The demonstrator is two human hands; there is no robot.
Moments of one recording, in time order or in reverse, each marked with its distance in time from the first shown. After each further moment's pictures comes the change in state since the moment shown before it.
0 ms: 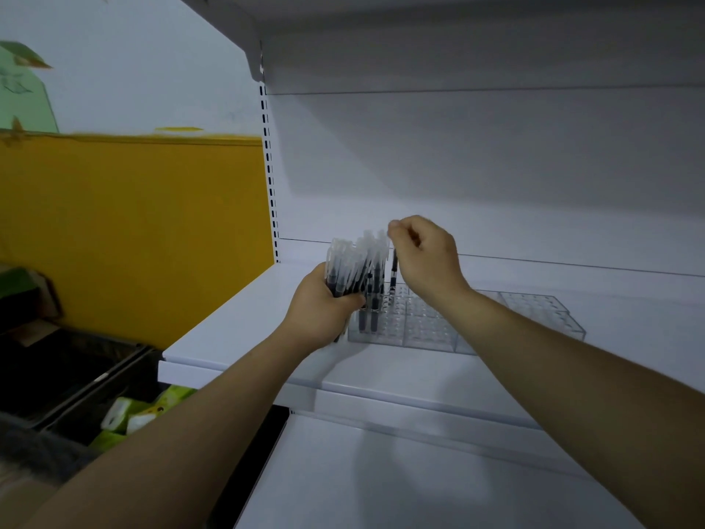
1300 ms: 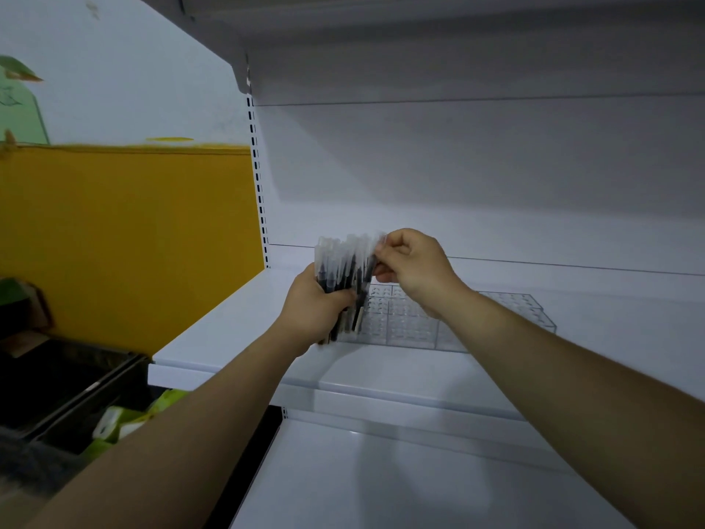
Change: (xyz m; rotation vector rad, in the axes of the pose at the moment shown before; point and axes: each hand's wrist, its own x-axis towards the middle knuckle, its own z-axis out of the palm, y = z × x) left_hand 0.003 0.005 0.010 -0.077 0.031 -0.065; right_hand -0.010 -0.003 -0.018 0.339 -0.176 0.248
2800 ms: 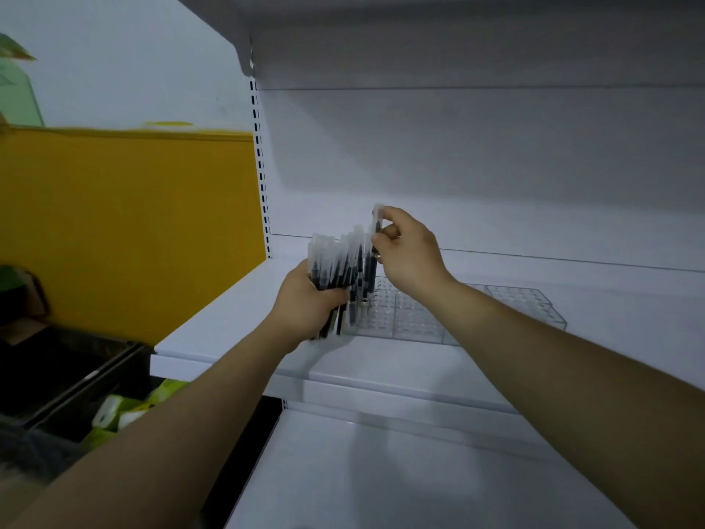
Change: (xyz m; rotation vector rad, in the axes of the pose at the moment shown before) left_hand -0.001 -0.010 -0.016 0.035 0.001 -0.012; right_hand 0.012 0.002 0.020 -0.368 0.079 -0.162
